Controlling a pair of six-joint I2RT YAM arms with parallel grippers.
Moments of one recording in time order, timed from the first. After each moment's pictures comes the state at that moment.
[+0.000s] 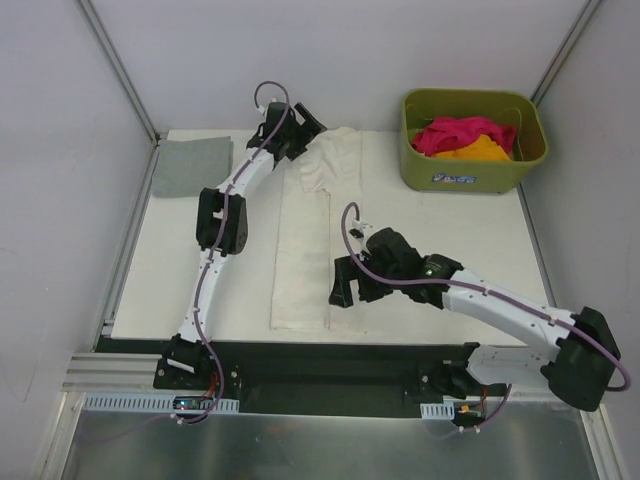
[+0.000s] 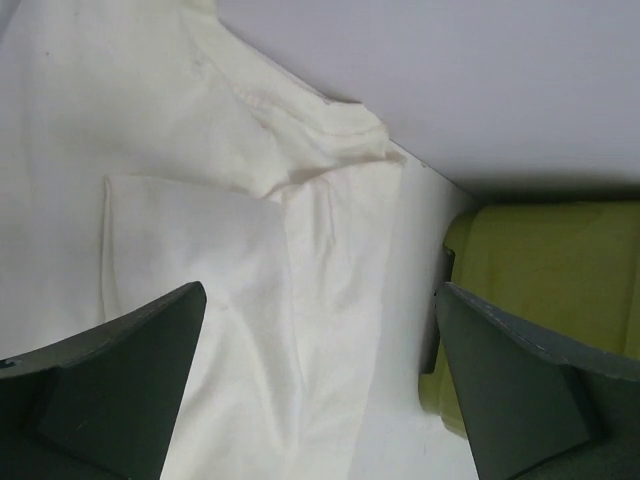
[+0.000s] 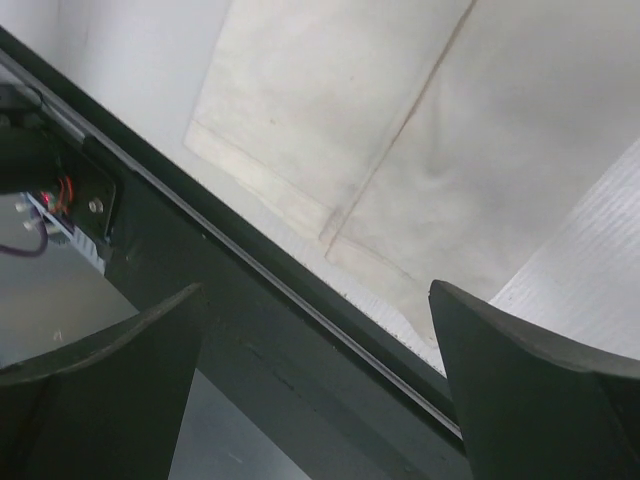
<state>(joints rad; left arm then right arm) -0.29 2.70 2.46 -0.23 0.17 -1.00 0.91 1.22 0.85 -0.48 -0.18 0.57</state>
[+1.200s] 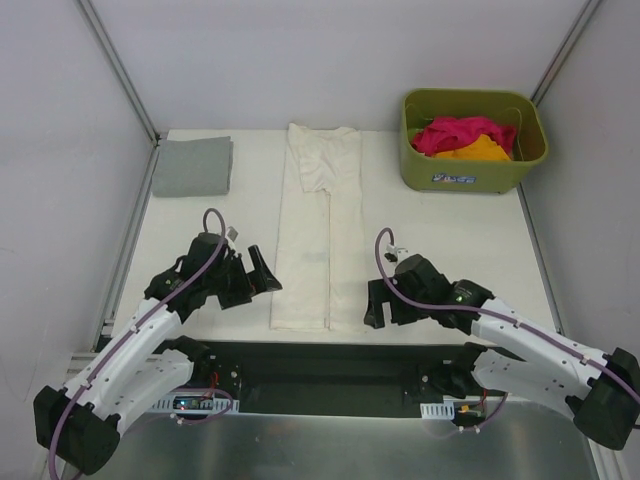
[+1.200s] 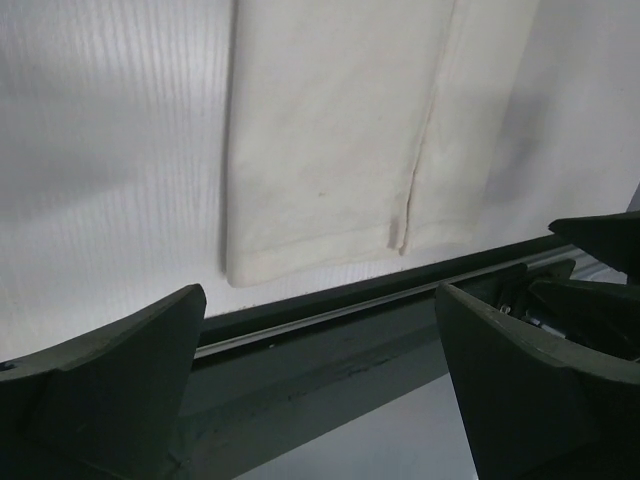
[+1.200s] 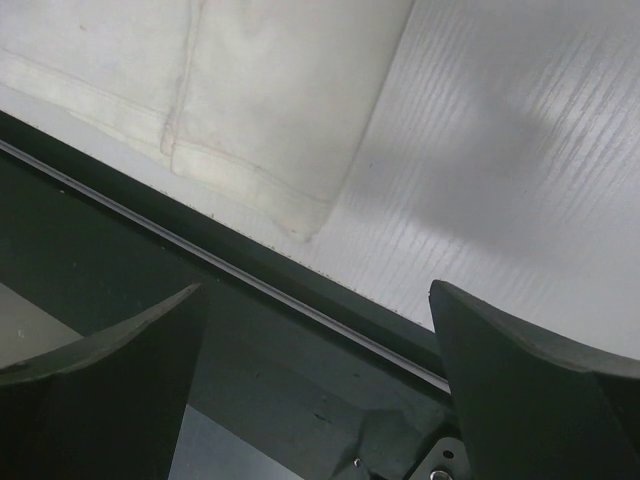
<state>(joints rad) -0.43 0.79 0.62 -0.69 0.26 -0.81 0.86 0.90 0.59 -0.65 -0.05 0.60</state>
